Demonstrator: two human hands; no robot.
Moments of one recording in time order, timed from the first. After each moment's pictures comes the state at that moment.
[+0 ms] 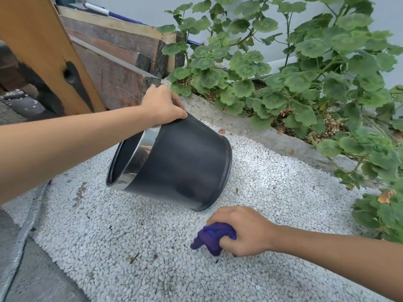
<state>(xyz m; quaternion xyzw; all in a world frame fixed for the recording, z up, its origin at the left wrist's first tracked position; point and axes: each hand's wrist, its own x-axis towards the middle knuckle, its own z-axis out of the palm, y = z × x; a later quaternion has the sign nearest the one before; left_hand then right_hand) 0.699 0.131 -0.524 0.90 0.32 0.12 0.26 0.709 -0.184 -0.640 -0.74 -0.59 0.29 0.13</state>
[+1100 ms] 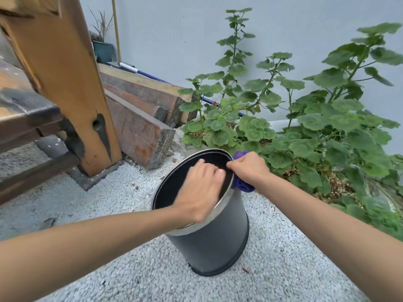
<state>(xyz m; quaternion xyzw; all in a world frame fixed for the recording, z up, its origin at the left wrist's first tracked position) 0.685 0.054 -0.561 0.95 0.10 0.21 0.19 0.836 -0.030 -0.512 -0.91 -0.21 0.15 0.31</state>
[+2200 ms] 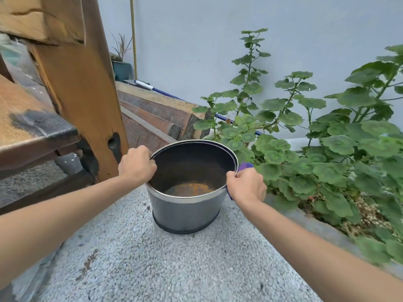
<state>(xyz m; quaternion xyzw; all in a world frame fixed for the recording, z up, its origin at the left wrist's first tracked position) 0.652 0.244 -0.518 0.85 0.48 0.20 0.13 0.822 0.047 -0.537 -0.93 -0.14 0.01 0.33</state>
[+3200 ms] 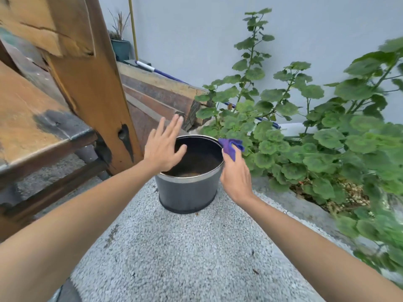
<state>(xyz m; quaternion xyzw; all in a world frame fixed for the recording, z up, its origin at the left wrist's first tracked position) 0.672 0.231 -0.485 0.95 0.29 0.15 0.00 0.798 0.031 -0.513 -0.88 -0.41 -0.05 0.24</state>
